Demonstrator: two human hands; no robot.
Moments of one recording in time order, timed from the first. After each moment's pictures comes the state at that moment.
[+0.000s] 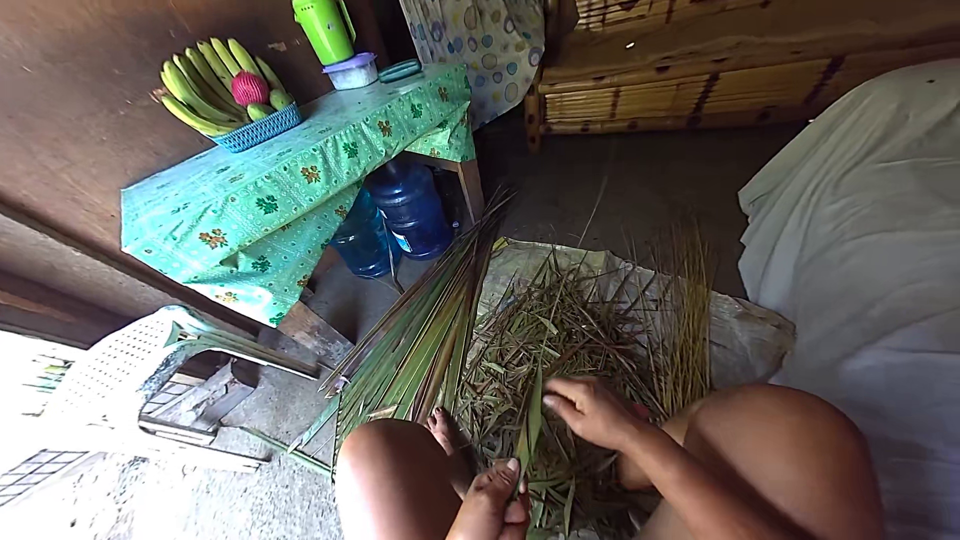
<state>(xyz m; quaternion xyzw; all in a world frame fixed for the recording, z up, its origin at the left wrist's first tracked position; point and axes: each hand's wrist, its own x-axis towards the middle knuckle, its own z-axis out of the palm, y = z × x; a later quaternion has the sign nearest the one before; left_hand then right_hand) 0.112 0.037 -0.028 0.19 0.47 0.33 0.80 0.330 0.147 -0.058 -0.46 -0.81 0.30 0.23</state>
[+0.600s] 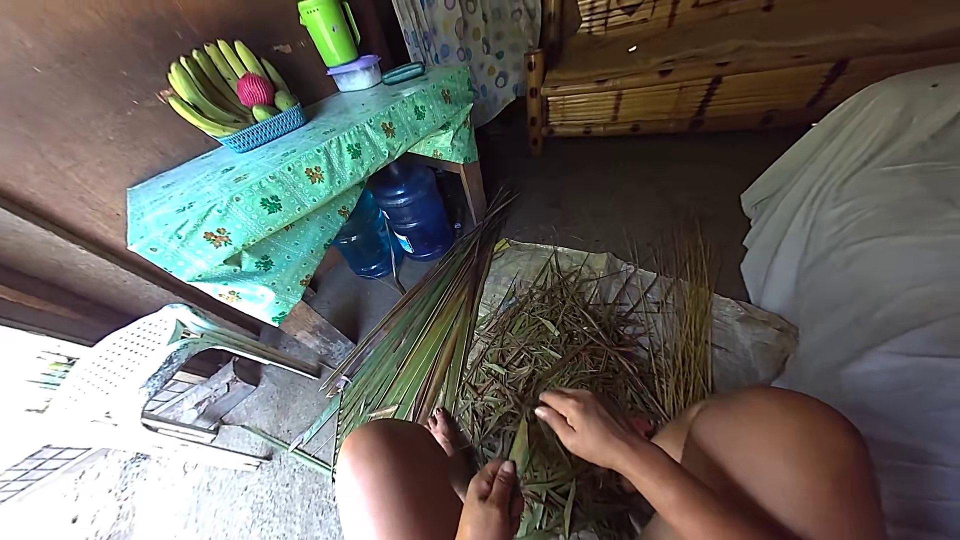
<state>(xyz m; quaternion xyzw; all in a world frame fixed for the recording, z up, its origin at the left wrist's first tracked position) 0.118 0.030 -0.042 0.33 0.55 0.38 0.67 0.315 0.135 -0.049 -0.48 -0.82 0.28 0.16</state>
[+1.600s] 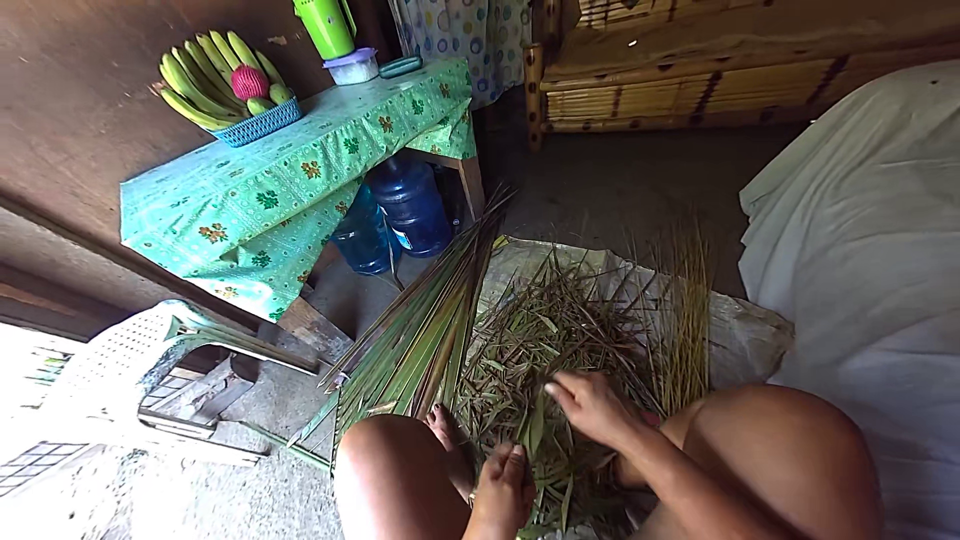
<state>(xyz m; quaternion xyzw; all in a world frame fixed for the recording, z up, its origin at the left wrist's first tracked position) 0.135 0.044 -0.037 0.29 0.55 0.37 0.69 0.326 0.146 -0.049 -0.55 -0.77 0.28 0.15</state>
